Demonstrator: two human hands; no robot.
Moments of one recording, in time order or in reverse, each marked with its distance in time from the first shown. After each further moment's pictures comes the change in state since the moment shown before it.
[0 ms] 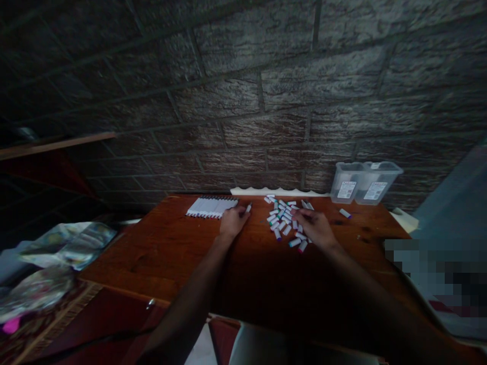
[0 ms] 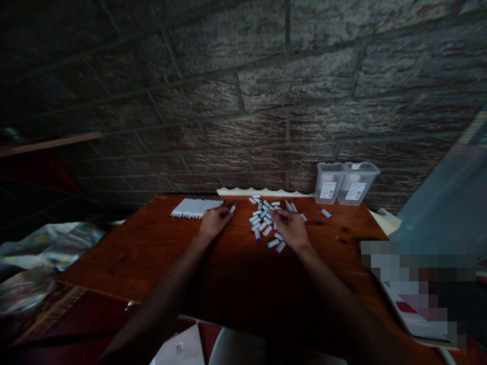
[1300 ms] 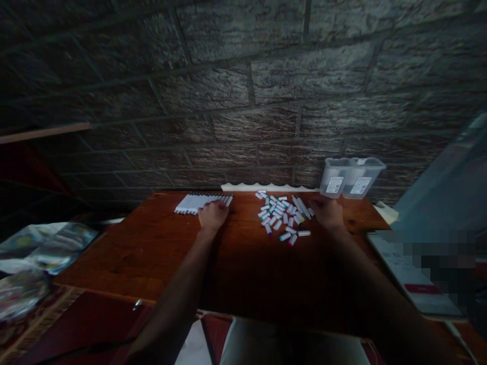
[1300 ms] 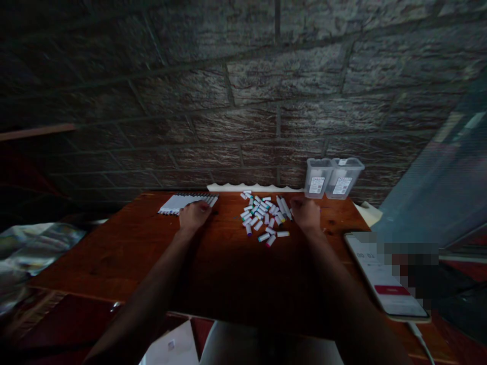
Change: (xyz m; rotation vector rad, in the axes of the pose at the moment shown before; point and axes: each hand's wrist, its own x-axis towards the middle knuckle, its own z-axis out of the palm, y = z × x) left_hand 0.002 -0.008 -0.023 0.252 0.027 -0.258; right_hand 0.027 0.023 -0.061 -0.634 0.349 0.015
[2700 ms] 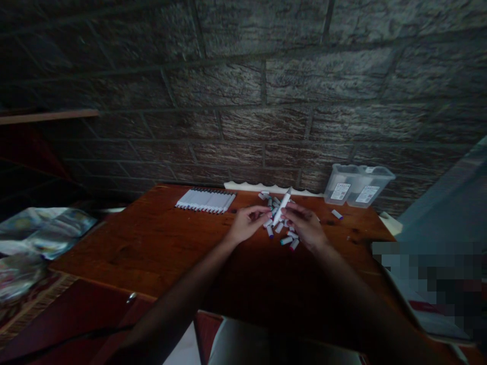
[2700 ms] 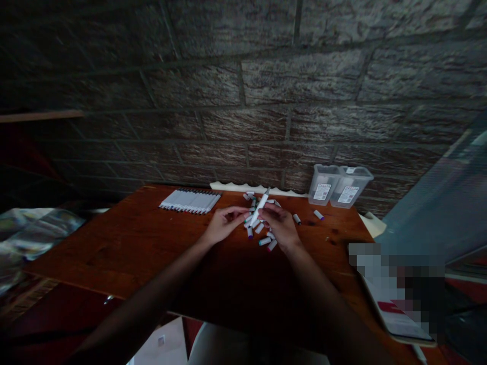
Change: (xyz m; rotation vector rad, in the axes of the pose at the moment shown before) left_hand -0.045 0.070 0.020 -1.137 -0.100 0.505; right_hand -0.048 -0.070 0.021 1.128 -0.465 0.249
